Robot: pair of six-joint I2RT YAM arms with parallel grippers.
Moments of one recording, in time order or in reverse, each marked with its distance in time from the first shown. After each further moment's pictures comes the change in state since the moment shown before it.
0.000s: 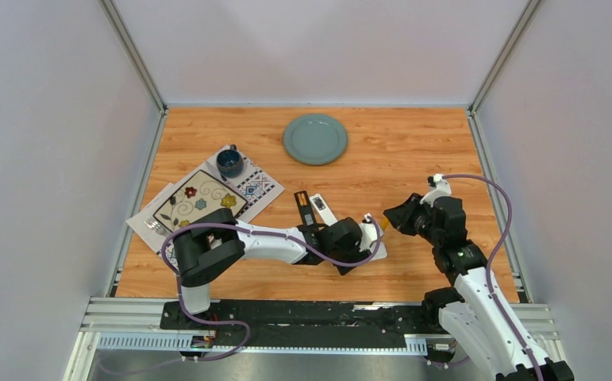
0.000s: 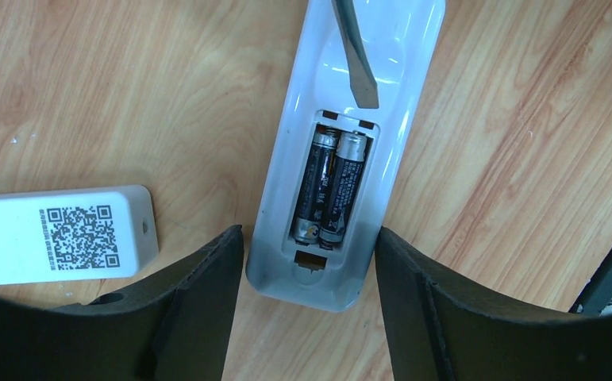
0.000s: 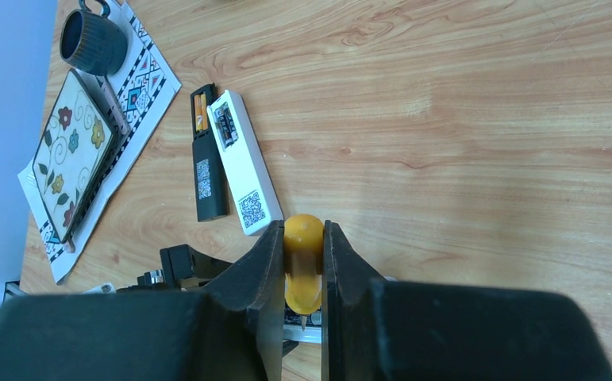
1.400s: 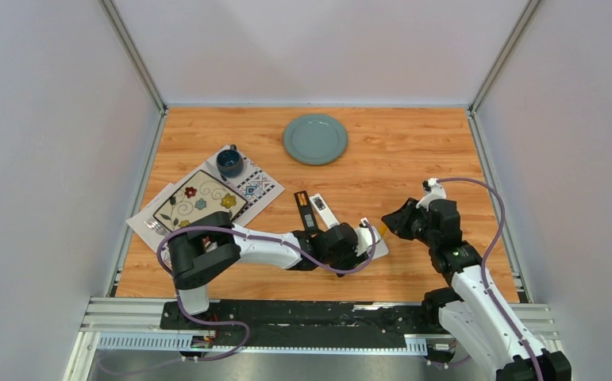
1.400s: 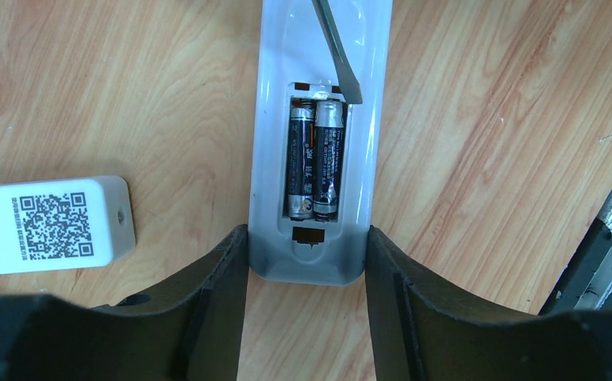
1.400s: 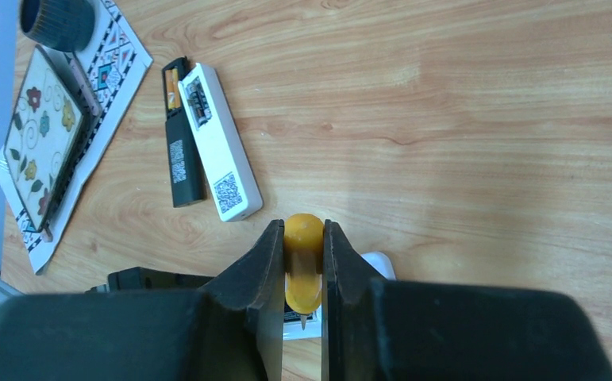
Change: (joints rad) left arm -0.025 -0.036 -0.085 0.098 0.008 -0.018; right arm 0.007 0.029 -0.048 0.032 -0.009 -0.006
